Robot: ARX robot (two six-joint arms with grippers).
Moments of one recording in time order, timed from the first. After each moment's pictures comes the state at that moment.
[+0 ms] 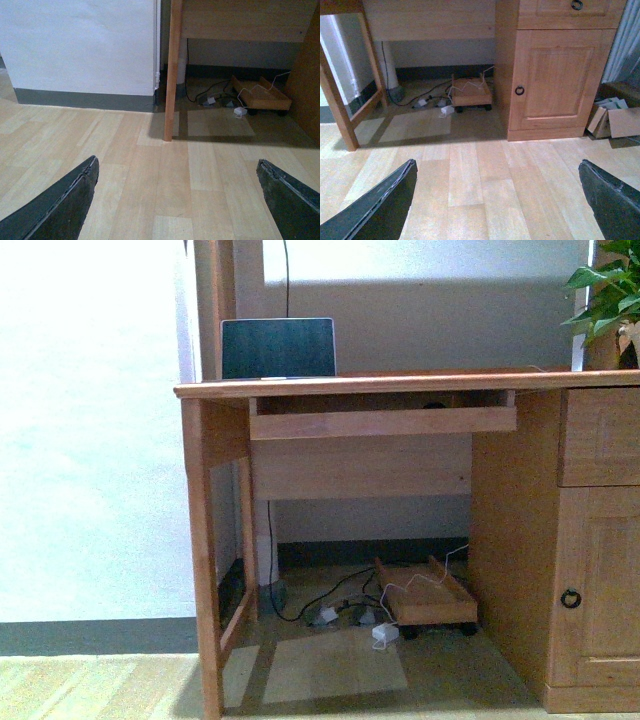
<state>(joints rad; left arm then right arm) -0.01 0.00 0.01 0.00 0.00 -0.01 0.00 0.00 0.02 0.00 0.00 0.00</state>
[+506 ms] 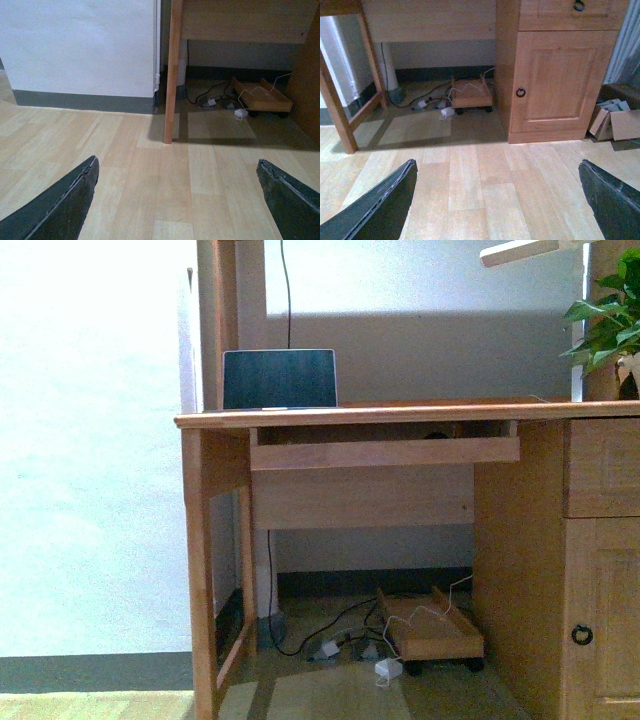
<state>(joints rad) -0.01 0.00 0.01 0.00 0.00 -0.01 0.00 0.00 0.02 0.00 0.00 0.00</state>
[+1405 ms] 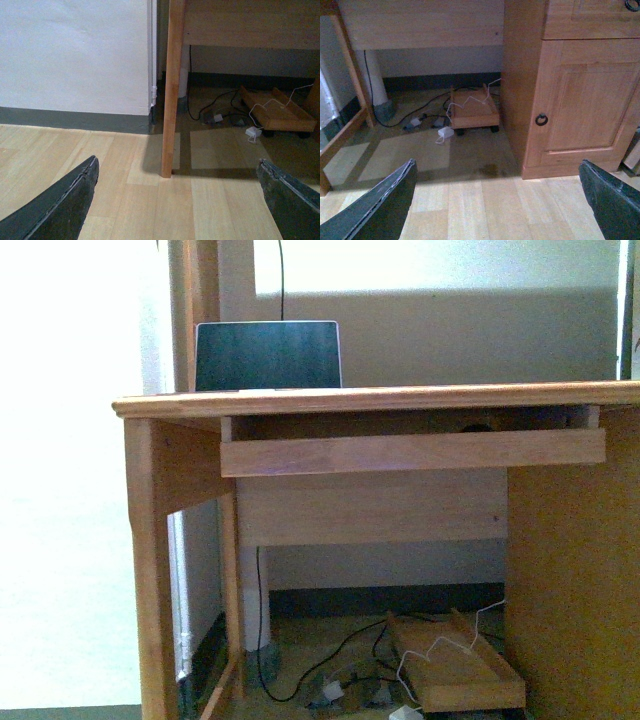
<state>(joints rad) -0.01 0.00 0.01 0.00 0.00 -0.01 0.00 0.00 0.02 0.00 0.00 0.00</state>
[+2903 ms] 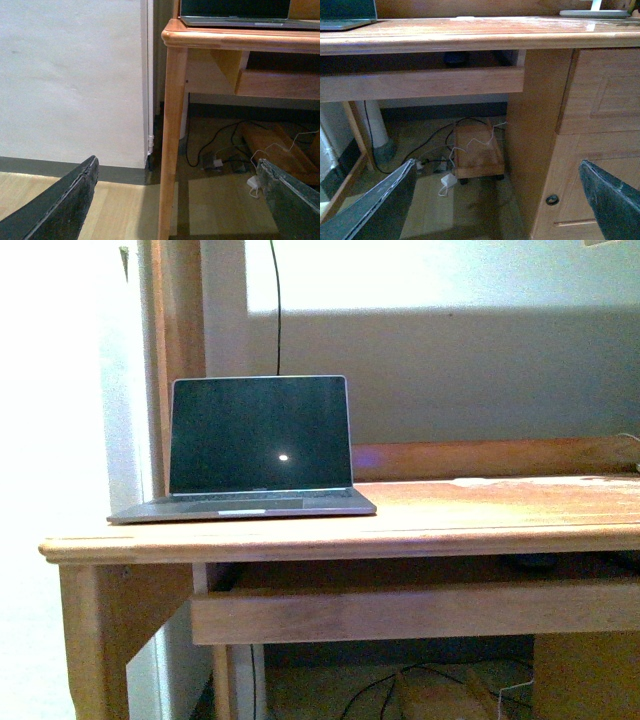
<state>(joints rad) 0.00 0.01 0.02 -0.02 0.03 -0.03 0.00 0.00 0.02 0.00 0.00 0.00</state>
